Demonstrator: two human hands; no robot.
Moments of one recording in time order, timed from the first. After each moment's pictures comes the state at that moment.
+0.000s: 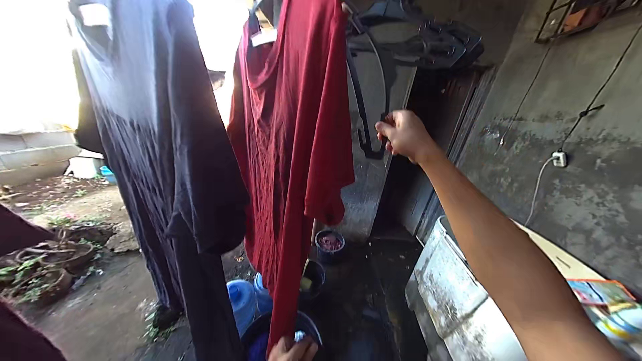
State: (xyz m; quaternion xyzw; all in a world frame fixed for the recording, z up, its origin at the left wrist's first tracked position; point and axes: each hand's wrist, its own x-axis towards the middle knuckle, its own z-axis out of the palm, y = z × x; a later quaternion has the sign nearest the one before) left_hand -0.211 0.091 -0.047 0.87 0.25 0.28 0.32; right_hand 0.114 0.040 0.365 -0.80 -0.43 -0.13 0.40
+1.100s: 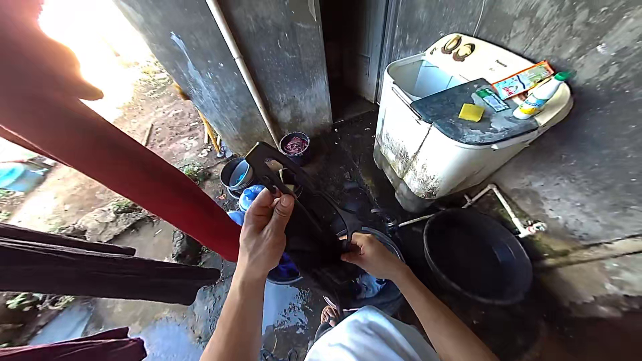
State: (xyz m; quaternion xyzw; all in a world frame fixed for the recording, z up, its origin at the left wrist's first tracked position) left_hand -0.127 0.022 0.039 0.74 -0.03 0.25 0.62; right_hand -0.042 -0.197 -0.113 -0.72 -0.37 0.22 0.53
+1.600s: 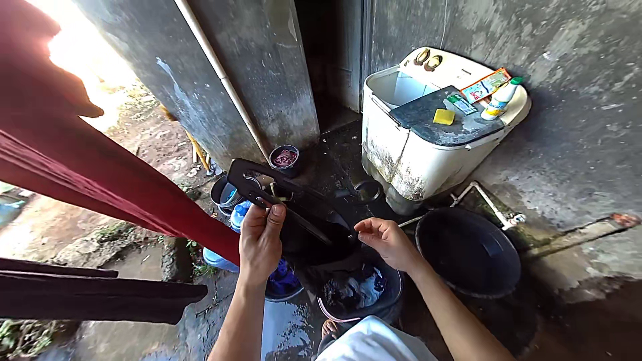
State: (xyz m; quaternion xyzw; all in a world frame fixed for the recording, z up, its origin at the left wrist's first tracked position) left_hand -0.113 0.011 0.025 0.72 -0.11 0.30 0.62; right_hand -0.039 -0.251 -0.068 -0.69 -0.25 0.12 0.67
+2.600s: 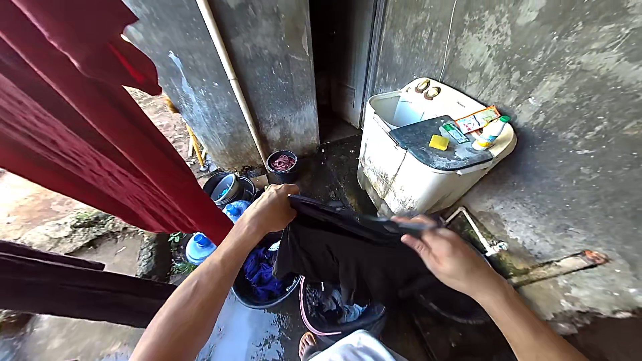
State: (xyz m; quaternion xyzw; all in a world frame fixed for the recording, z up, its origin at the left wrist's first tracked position) left_hand -0.052 0.027 0.077 0.99 0.00 -0.05 0.15; right_hand -0.043 -0.336 0.013 -0.83 -0.41 -0.19 0.31
